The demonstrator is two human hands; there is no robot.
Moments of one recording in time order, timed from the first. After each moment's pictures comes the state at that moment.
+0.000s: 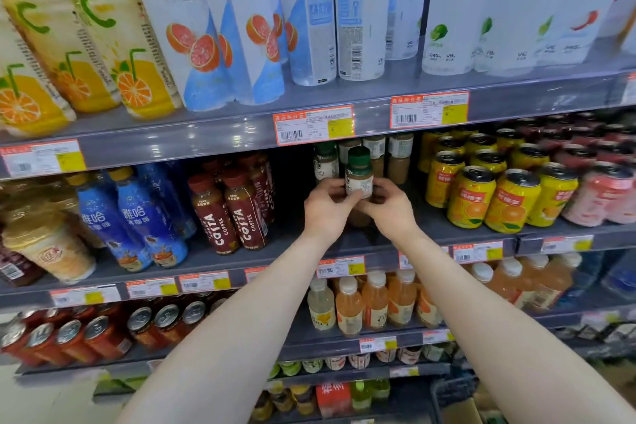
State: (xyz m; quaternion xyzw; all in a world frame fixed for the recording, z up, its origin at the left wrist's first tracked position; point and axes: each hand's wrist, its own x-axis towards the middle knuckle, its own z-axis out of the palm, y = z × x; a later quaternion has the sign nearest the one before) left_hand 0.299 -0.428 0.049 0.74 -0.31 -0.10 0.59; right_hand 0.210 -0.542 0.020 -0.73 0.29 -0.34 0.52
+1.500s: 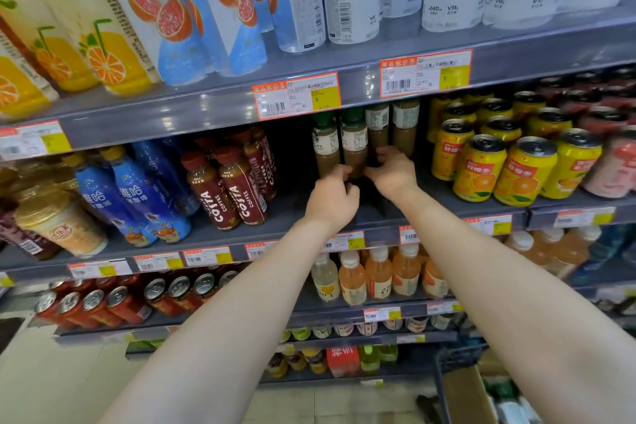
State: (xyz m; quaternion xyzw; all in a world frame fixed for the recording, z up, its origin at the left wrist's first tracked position) left_hand 0.285 -0.422 0.045 0.84 -0.38 -0.10 0.38; right_hand 0.232 -0.572 0.031 -0.78 0.39 -0.24 0.43
